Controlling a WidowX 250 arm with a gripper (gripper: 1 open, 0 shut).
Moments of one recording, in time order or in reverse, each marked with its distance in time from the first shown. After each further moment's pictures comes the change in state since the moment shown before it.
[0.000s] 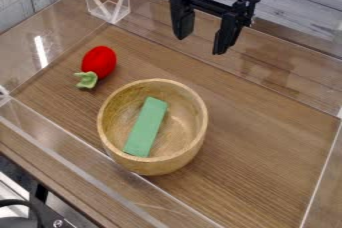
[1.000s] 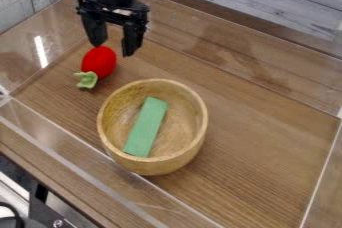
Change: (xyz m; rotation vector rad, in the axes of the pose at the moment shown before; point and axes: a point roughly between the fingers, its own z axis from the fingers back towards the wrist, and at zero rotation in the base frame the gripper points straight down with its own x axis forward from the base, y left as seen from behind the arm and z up) arm -0.018 0.135 -0.048 -0.002 -0.050 0.189
